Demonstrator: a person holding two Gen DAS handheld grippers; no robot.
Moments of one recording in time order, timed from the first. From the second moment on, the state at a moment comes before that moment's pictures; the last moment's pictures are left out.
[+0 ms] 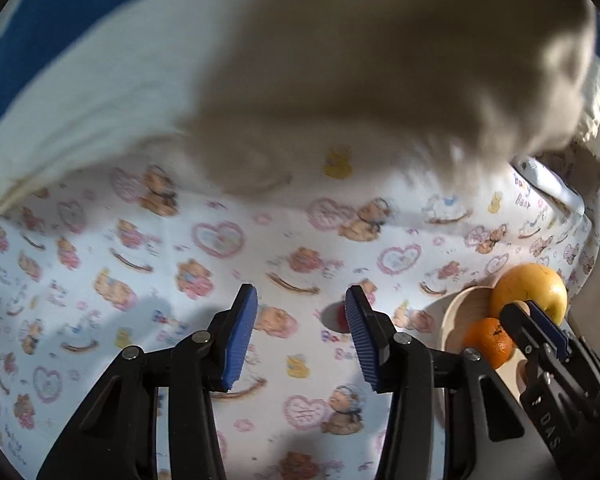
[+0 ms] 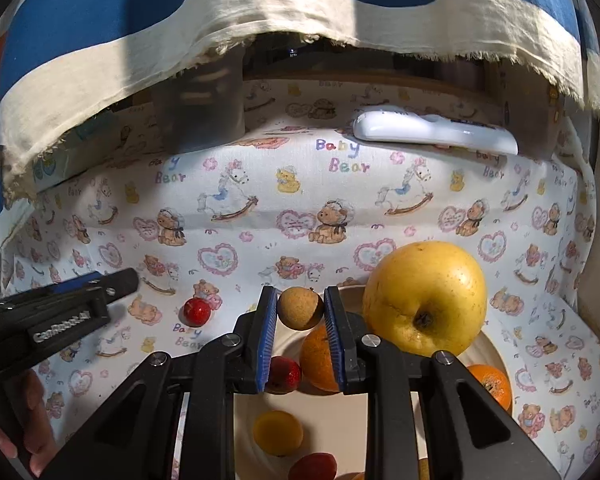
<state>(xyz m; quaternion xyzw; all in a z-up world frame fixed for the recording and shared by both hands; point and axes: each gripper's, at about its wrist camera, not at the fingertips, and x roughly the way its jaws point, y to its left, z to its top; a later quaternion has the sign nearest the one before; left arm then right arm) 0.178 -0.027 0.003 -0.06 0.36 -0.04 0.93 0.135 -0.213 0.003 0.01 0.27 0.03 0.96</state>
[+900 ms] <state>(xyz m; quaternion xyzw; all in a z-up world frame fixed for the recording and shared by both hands) 0.256 -0.105 -0.050 0.00 0.46 -0.05 0.89 0.134 -0.238 0.006 0.04 0.24 -0.01 0.97</state>
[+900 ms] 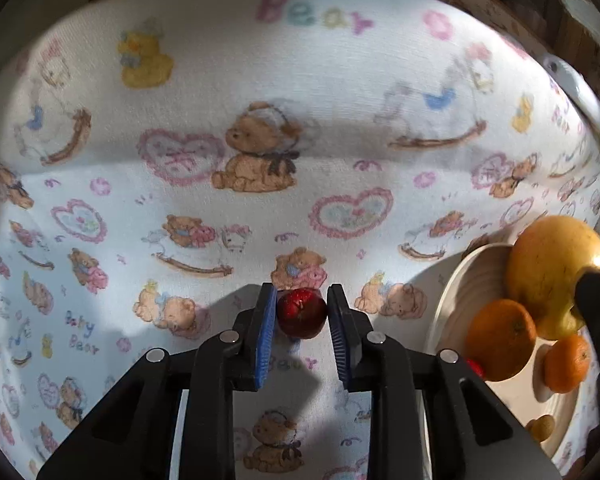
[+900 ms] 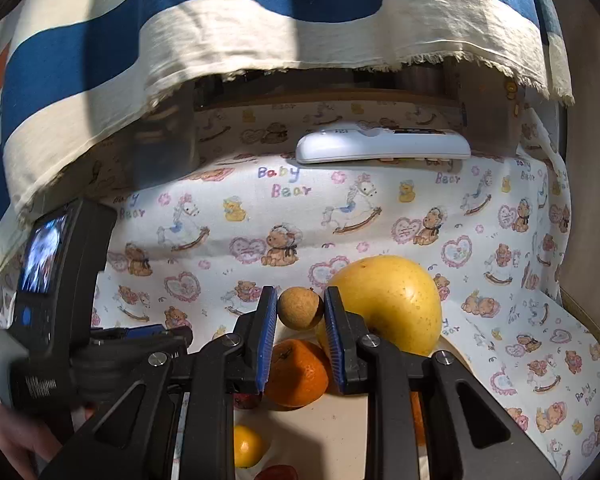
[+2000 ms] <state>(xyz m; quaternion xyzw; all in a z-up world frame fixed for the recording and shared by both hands) 0.079 -0.127 0.041 0.03 0.32 -0.15 0.93 0.035 -0.302 0.038 0.04 0.21 0.03 0.98</state>
